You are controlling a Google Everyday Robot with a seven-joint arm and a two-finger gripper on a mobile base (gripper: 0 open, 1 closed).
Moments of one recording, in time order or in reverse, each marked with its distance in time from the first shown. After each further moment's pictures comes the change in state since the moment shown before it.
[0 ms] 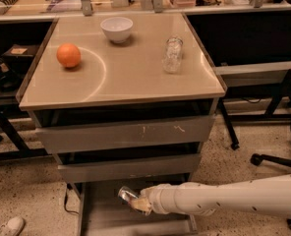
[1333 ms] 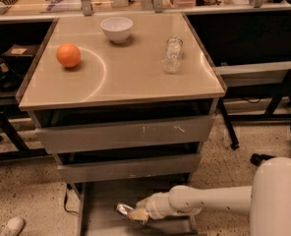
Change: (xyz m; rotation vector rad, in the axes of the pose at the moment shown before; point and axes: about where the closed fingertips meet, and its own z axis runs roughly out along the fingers) arm 0.081 -0.026 0.112 -0.170 0.079 -0.028
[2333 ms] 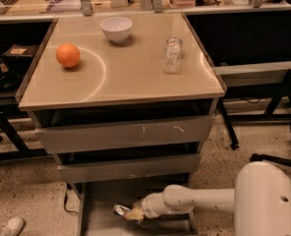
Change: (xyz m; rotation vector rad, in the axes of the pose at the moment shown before) arm 0.013 -0.021 0.051 -0.051 0.004 0.017
